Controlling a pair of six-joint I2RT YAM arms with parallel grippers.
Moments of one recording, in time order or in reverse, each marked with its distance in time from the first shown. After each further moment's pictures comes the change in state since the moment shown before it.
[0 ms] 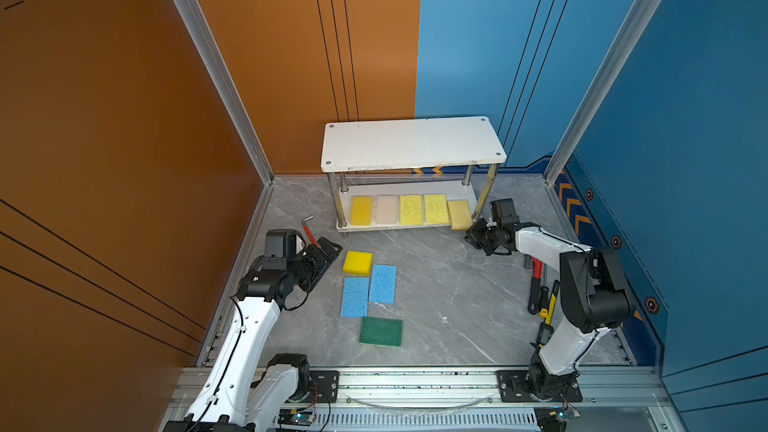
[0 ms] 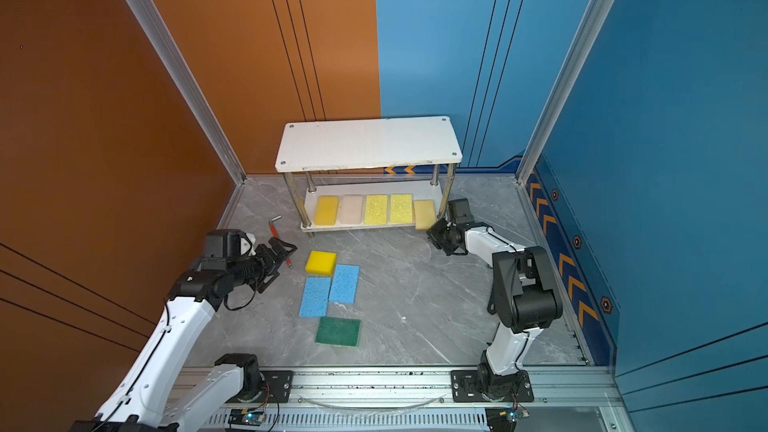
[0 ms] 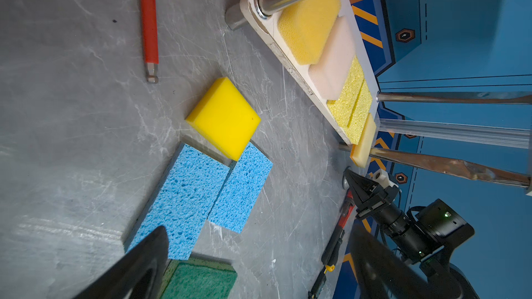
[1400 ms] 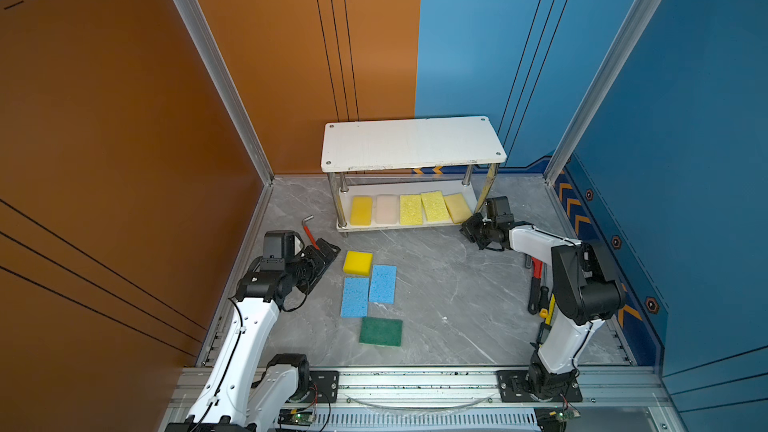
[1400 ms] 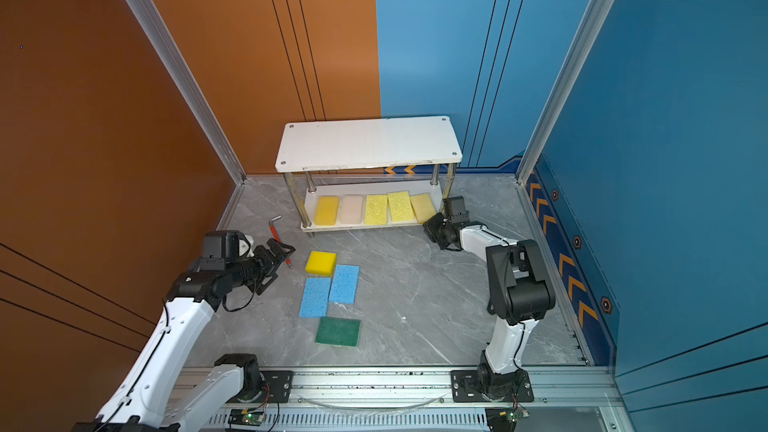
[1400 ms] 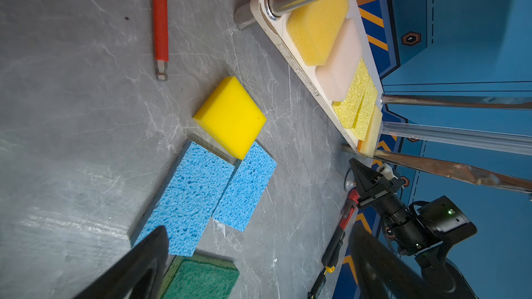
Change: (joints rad) left arm 0.014 -0.010 -0.007 -0.022 0.004 0.000; right arm 0.027 0.026 -0.005 0.130 0.022 0.092
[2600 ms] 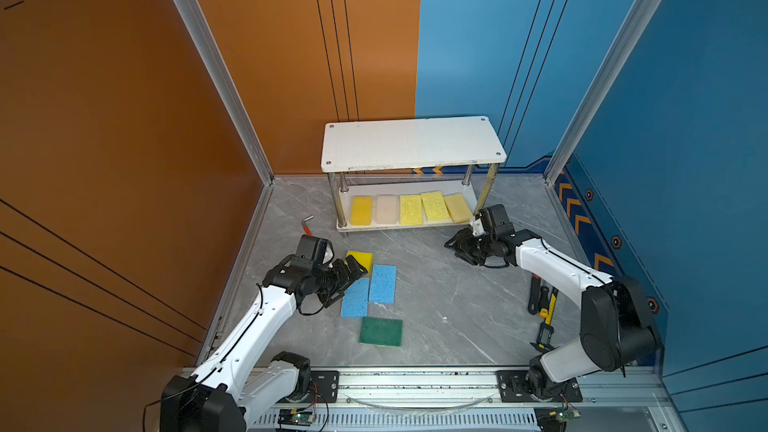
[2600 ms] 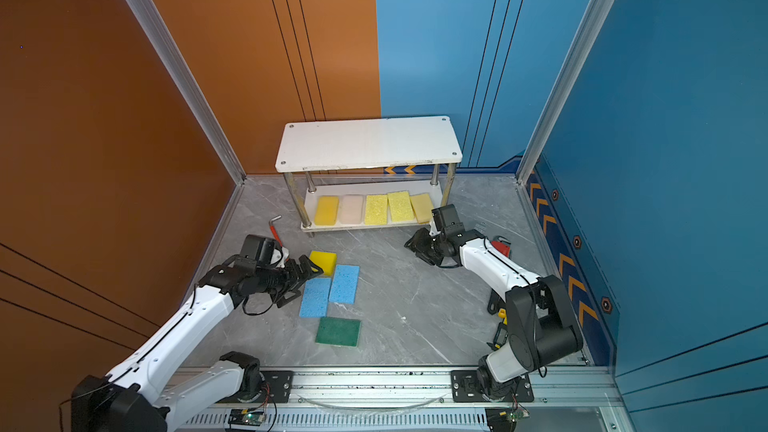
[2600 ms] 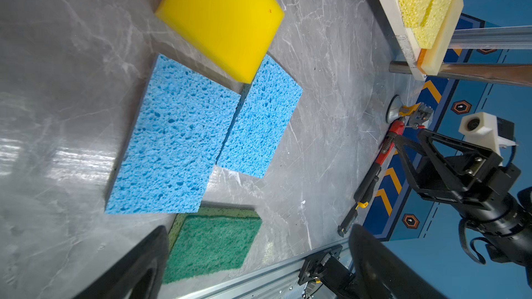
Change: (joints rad) left arm -0.246 0.124 -0.062 0.001 0.042 0.007; right arm 0.151 -0.259 -0.084 -0.270 -0.111 -0.262
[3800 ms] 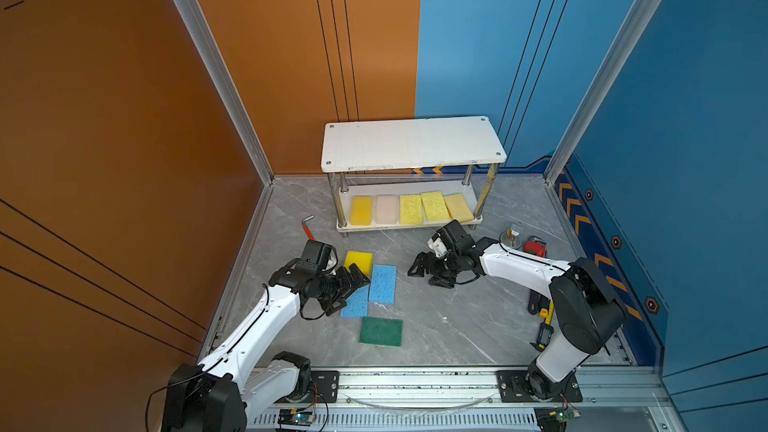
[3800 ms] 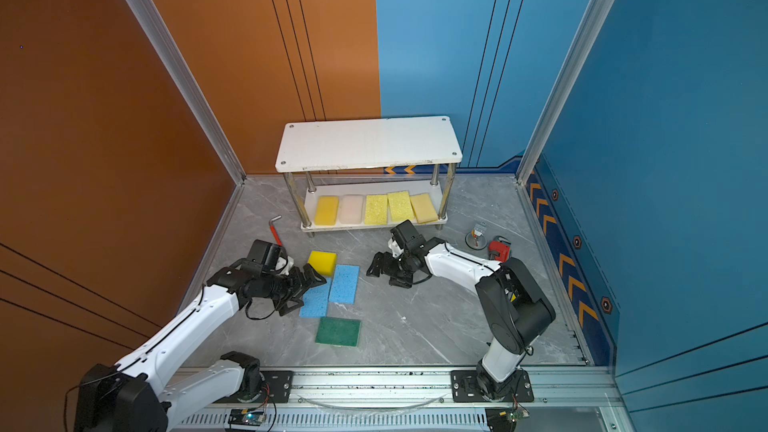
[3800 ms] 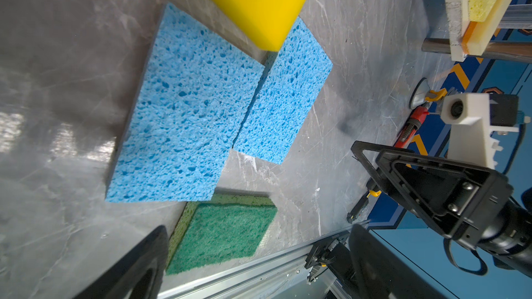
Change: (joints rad) left arm -0.017 0.032 -0.050 0.000 0.038 0.000; right arm 0.280 0.158 0.046 -0.017 -0.074 -0.054
